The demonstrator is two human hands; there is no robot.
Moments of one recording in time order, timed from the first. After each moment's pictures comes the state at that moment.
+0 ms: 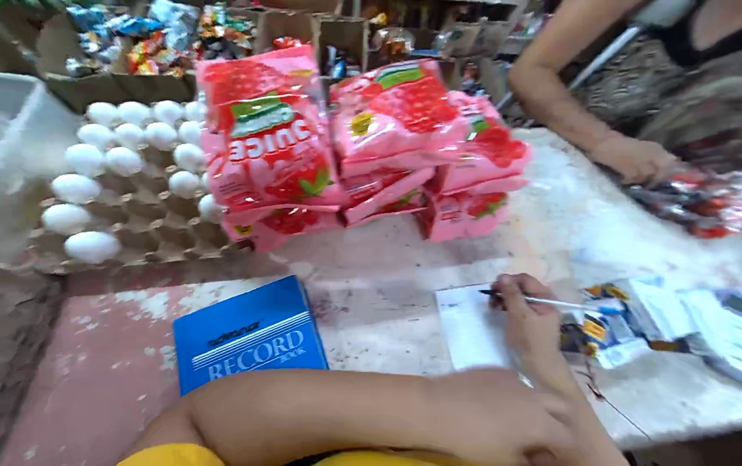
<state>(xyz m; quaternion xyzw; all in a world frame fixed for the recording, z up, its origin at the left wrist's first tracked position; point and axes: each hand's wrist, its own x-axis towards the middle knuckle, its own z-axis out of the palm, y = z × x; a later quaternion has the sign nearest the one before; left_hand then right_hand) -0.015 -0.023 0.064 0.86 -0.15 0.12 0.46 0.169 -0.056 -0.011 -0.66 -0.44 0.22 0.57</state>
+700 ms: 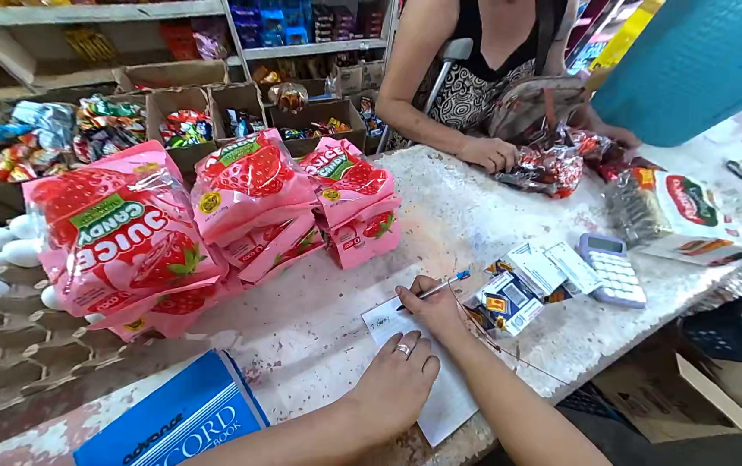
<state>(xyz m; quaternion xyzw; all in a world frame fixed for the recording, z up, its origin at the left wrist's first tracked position) 0.003 -0.029 0.012 0.98 0.03 0.08 0.19 0.172 -0.048 -0.002 -0.72 -0.39 0.26 0.51</state>
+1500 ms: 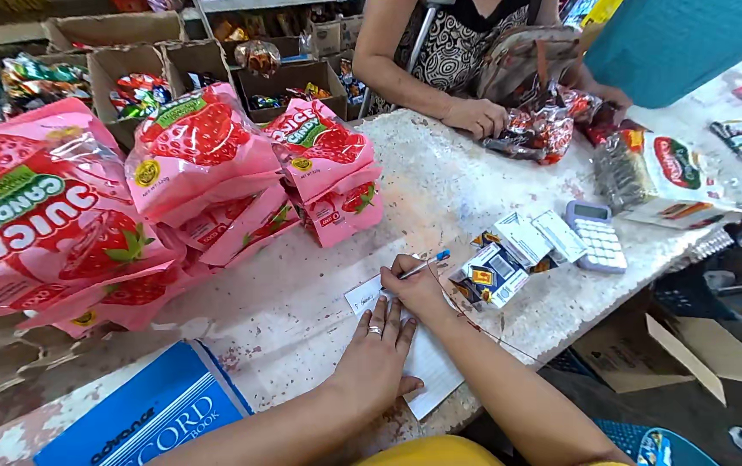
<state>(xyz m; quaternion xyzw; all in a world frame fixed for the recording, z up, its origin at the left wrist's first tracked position) 0.007 -0.027 0.025 0.95 0.10 -0.19 0.22 0.169 -0.051 -0.003 -0.77 -0.41 0.26 0.43</state>
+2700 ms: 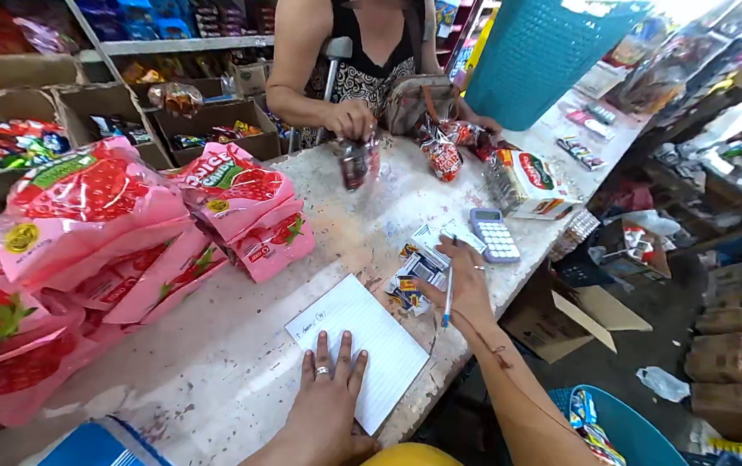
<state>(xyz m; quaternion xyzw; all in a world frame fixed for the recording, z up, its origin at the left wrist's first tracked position) 0.001 -0.046 0.027 0.94 0.09 -0.25 0.19 0.242 -0.175 0.056 -0.86 -0.40 -0.07 0.29</state>
